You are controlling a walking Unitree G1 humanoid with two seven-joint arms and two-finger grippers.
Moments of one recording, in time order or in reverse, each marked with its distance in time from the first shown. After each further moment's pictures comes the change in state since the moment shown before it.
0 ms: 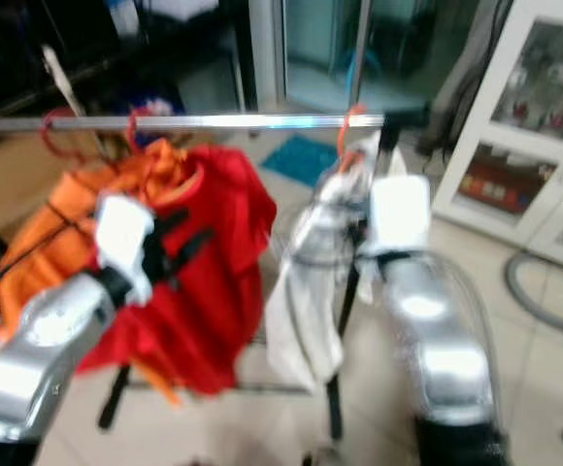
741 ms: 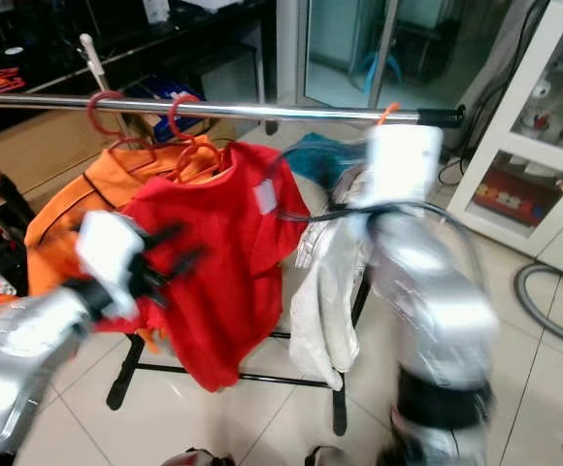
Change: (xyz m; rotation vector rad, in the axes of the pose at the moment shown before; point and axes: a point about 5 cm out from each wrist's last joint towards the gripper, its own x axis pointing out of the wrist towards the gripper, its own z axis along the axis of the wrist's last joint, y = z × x) left arm -0.009 -0.017 -0.002 -0.021 -0.030 -0.215; right arm 0.019 0.026 0.052 0.114 -0.005 0.122
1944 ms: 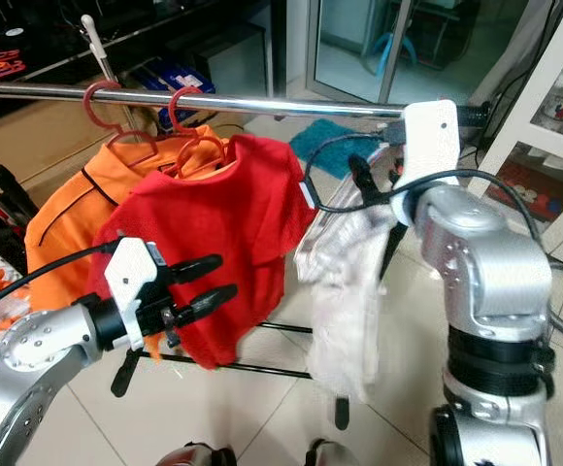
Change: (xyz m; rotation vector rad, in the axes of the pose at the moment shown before) left arm -0.006 -0.022 -0.001 -0.046 0.041 -0.207; right arm -0.009 -0.052 0.022 -0.137 0.102 -0.099
